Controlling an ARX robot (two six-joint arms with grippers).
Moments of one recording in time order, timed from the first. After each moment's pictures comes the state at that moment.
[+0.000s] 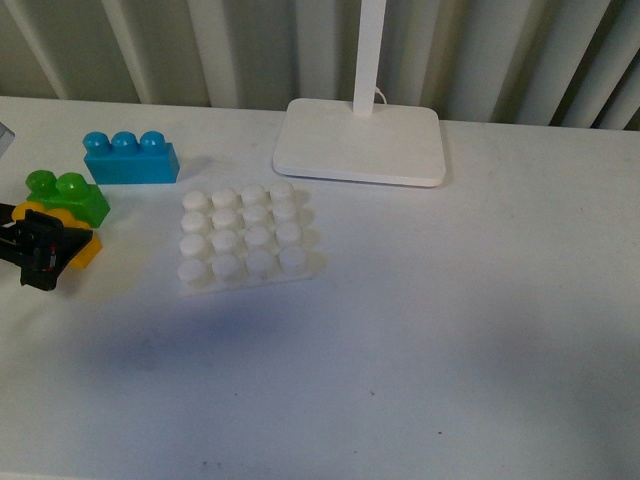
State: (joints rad) left arm 0.21 2.16 0.71 0.78 0.37 0.40; right arm 0.00 0.00 0.01 0.00 0.00 0.00
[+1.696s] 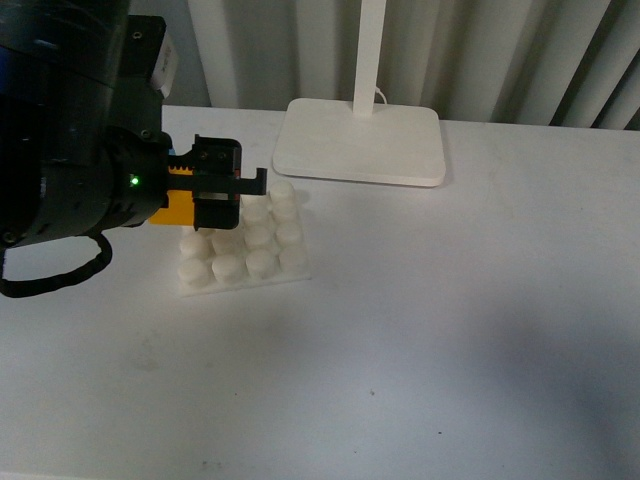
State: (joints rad) left arm -0.40 1.88 0.74 0.49 -0.28 -0.17; right arm 0.00 0.00 0.01 0.00 0.00 0.00
